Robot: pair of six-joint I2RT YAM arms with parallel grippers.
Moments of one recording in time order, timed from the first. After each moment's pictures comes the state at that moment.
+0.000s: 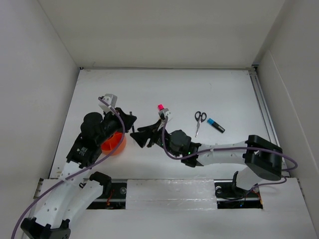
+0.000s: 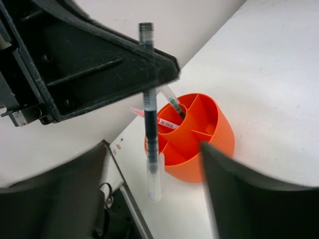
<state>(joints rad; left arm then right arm) -0.39 0.66 0.75 -0.32 0.22 -0.43 1.21 1.56 0.82 0.85 0.26 0.59</state>
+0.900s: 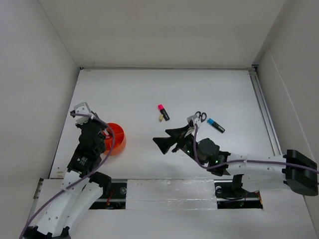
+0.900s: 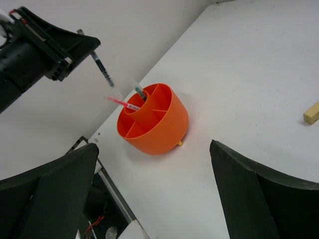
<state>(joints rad) -0.39 0.51 0.60 -0.22 -0.75 -0.32 1.21 1.16 0.51 0.73 0.38 0.55</state>
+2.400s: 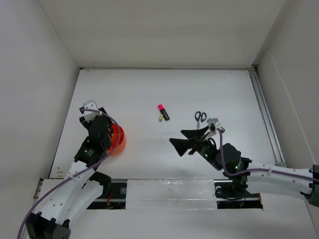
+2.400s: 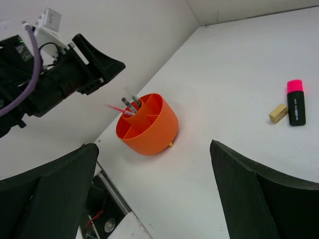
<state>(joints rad) -0.39 0.67 0.56 -0.20 -0.80 -0.32 1.21 0.75 0.38 0.54 0.42 0.52</state>
